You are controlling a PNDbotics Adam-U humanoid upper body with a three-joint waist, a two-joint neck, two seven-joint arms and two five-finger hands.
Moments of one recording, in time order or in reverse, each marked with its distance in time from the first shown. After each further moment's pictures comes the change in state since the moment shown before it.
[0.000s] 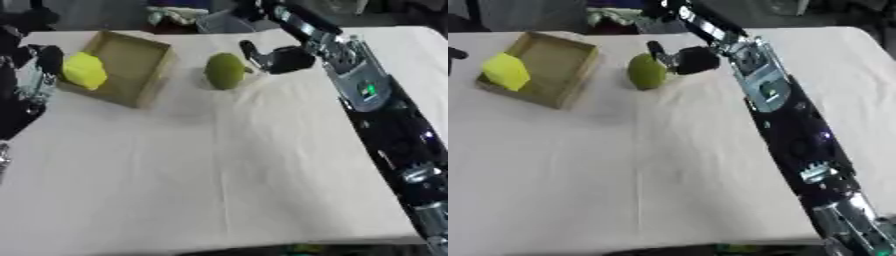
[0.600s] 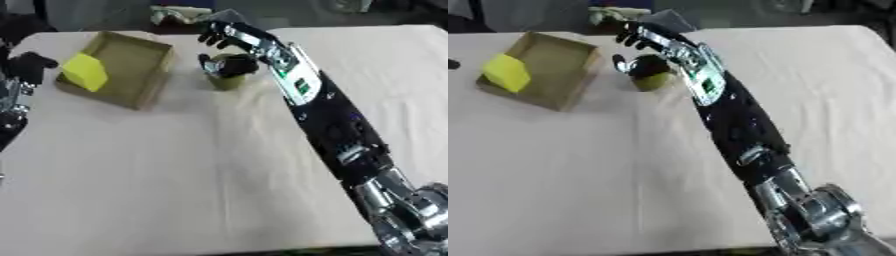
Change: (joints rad) left arm -0.001 -0.051 -0.007 -0.034 0.022 0.006 -0.038; right arm -0.129 0.121 -0.089 0.347 0.213 0.150 -0.080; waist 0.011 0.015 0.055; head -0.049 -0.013
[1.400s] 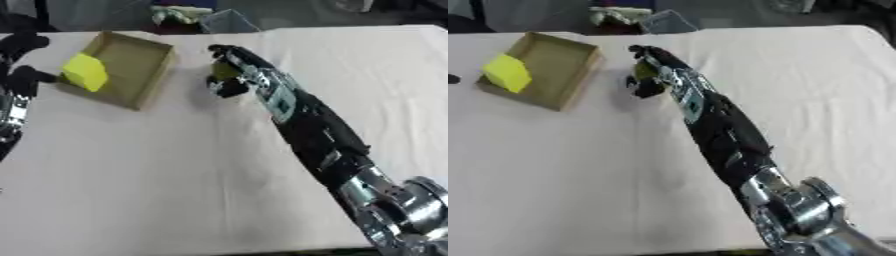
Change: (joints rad) left arm 0.032 -0.023 -0.003 -0.002 -0.003 0.002 -0.020; right arm -0.013 0.015 -0.019 0.164 0.276 0.091 -0.278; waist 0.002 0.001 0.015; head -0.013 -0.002
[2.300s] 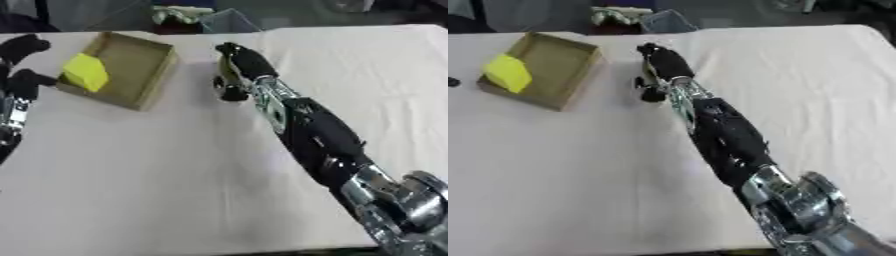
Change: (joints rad) left arm 0.008 0.000 0.004 -0.002 -0.014 -0.002 -0.003; right arm -0.016 -0.010 0.110 0.151 0.323 0.118 -0.306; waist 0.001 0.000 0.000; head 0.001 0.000
